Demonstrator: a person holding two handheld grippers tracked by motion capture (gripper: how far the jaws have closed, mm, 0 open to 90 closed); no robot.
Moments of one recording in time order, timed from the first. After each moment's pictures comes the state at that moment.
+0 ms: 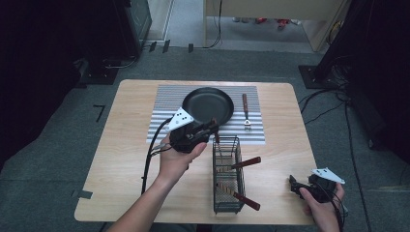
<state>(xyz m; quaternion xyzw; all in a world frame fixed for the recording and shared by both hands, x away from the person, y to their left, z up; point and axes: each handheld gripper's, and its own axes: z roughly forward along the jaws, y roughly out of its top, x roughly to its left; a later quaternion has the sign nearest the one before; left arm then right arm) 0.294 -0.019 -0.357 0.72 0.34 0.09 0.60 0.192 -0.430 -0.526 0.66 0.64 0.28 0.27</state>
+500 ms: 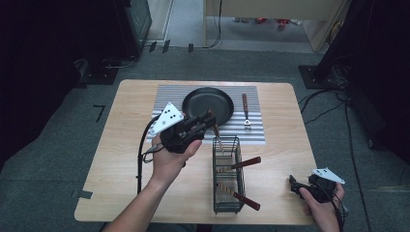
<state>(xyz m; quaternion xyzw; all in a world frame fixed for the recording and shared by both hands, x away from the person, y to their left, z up) 0.272 -0.003 -0.309 0.68 0.31 0.13 0.66 0.192 -0.430 -0.526 0.66 0.64 0.28 0.27</state>
